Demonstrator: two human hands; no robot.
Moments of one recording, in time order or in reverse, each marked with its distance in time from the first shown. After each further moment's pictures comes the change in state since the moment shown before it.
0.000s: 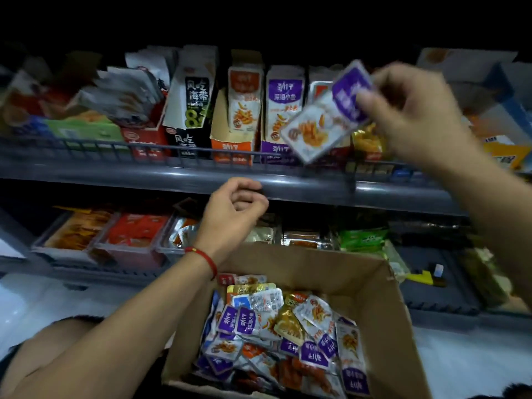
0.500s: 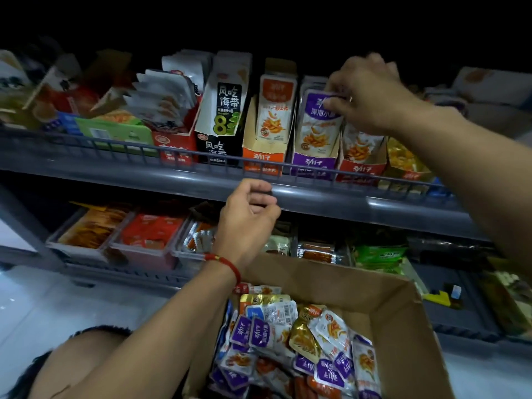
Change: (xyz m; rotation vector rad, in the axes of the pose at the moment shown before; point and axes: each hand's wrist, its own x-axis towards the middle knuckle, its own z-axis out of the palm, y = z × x) left_hand 0.011 0.001 -0.020 0.006 0.094 -0.030; right_hand 0.105 -0.009 0.075 -0.648 -0.157 -0.230
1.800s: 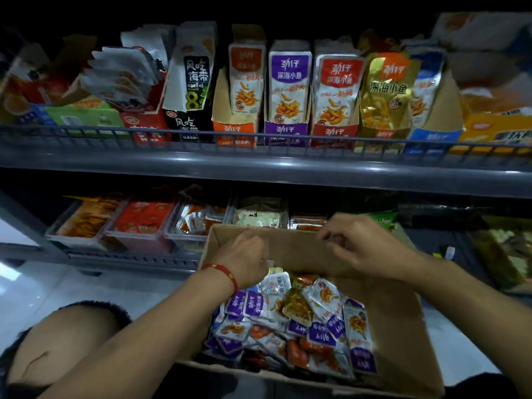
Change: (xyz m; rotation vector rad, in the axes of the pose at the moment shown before) left_hand -0.039 -0.066 0.021 1.165 -0.626 0.084; right_hand -0.236 -0.018 0.080 0.582 -0.416 -0.115
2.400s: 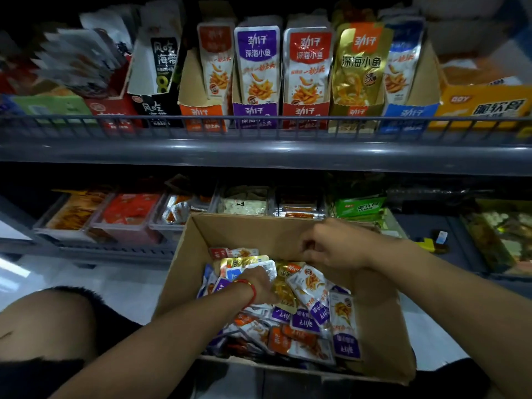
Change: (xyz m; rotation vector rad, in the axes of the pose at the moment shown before) left_hand 0.044 0.021 0.128 -0.155 -0.442 -0.290; right_hand 0.002 0.019 0.024 -0.032 -0.393 0.077
